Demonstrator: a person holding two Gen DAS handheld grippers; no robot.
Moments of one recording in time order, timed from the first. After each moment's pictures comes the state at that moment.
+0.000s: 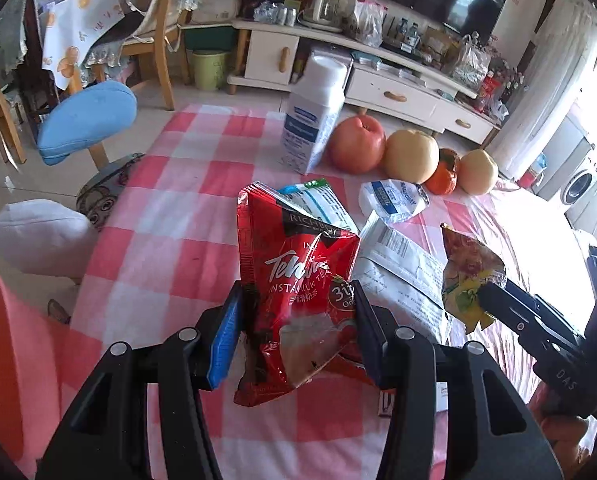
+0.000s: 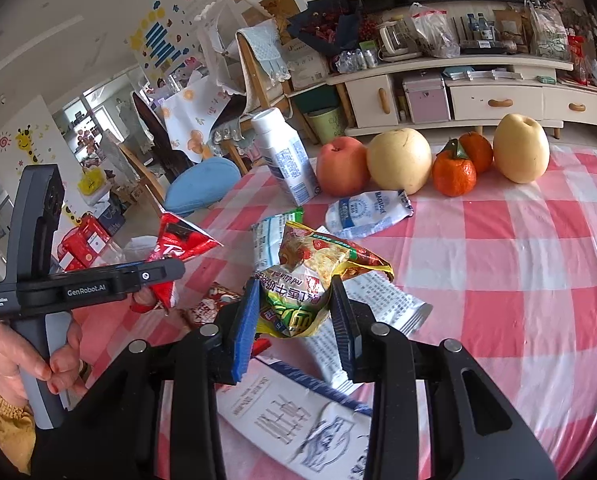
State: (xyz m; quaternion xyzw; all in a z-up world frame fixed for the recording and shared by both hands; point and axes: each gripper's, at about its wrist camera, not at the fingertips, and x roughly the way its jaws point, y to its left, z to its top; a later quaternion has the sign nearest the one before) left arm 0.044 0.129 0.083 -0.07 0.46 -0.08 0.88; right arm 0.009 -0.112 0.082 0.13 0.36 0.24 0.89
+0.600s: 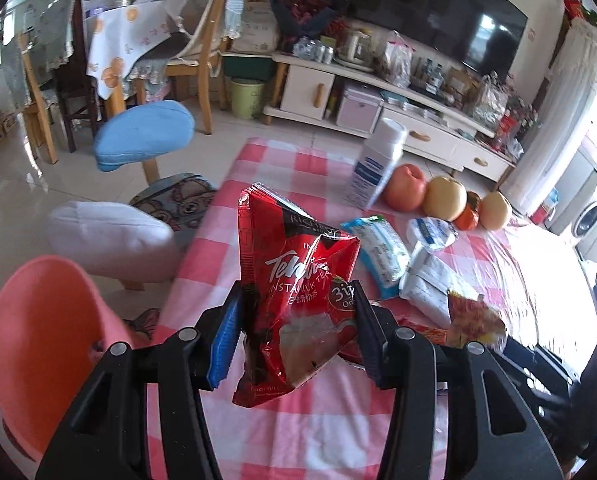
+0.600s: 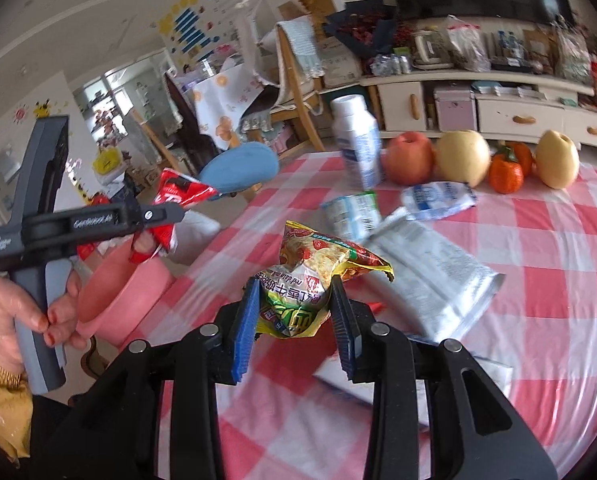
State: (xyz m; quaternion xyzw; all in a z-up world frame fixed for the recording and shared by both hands) left arm 0.004 0.215 0.115 -0.09 0.41 -0.03 0.91; right arm -0.047 -0.031 0.097 0.09 0.35 0.27 0.89
